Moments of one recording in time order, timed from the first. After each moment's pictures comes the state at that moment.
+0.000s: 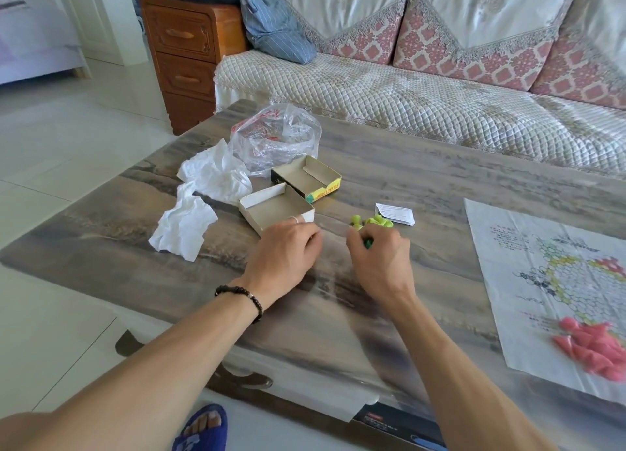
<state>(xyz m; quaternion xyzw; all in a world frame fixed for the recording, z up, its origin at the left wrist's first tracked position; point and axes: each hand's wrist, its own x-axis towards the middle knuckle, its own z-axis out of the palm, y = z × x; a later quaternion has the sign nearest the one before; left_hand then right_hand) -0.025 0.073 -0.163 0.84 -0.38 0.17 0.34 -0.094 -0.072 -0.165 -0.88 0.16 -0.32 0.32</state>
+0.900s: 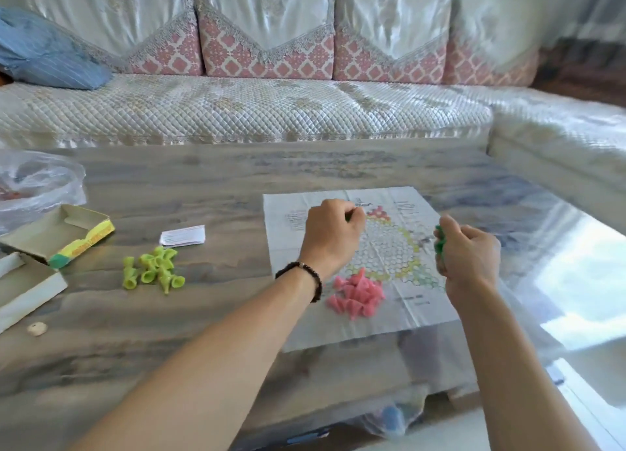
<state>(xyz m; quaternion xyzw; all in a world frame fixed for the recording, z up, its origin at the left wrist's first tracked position) -0.189 -0.242 -0.115 0.71 -0.48 -0.05 0.52 -0.342 -0.334 -0.121 -0.52 0.50 -0.50 0.47</state>
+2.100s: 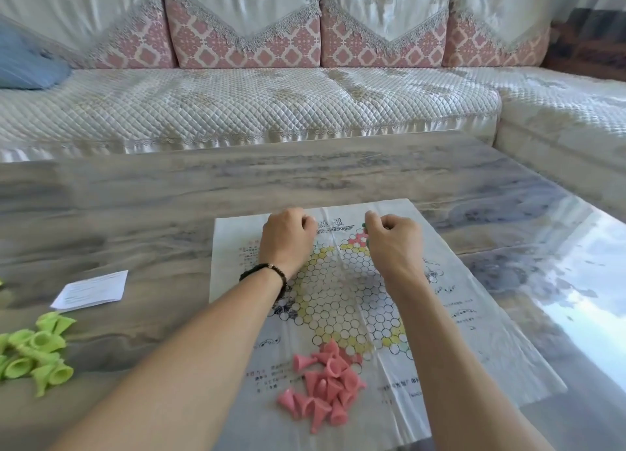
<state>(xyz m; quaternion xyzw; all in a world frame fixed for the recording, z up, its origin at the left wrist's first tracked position) -0.108 -0.362 -0.173 0.80 -0.44 0.02 0.40 -0.245 -0.434 -0.161 -0.66 0.47 -0.40 0.42</state>
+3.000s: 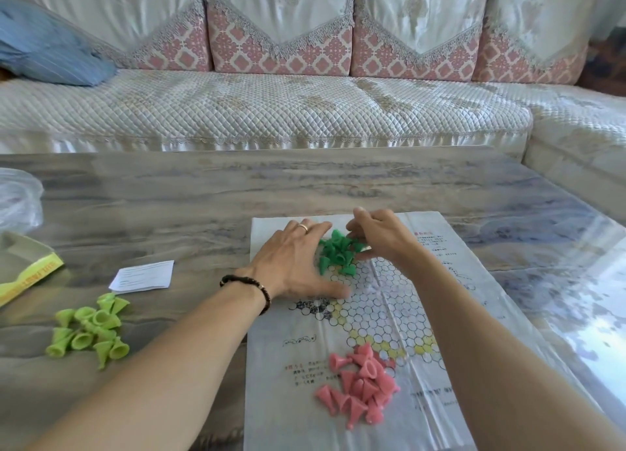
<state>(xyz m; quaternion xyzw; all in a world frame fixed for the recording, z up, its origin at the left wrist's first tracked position) -0.080 -0.298 -0.166 0.80 -0.59 -0.05 0.13 -0.201 -0.428 -0.130 -0.77 0.38 -0.16 0.50</state>
